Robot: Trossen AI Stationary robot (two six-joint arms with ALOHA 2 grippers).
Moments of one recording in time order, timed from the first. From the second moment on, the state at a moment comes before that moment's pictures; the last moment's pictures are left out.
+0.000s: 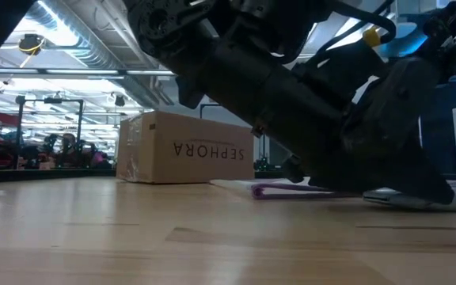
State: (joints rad) left arm -0.30 2.36 1.51 0.29 -0.24 -0.28; right arm 0.14 0.00 0.06 -0.08 0.38 0.08
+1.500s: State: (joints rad) left arm -0.30 2.35 1.71 0.10 -0.25 -0.14; right arm 0.14 0.00 0.06 0.04 0.24 0.17
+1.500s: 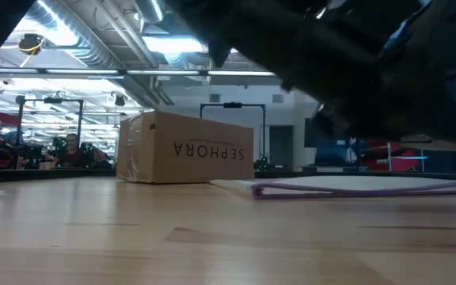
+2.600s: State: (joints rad) left arm -0.22 2.13 1.97 -0.54 -0.62 0.19; right arm 0.14 0.38 0.52 0.02 0.04 -0.17
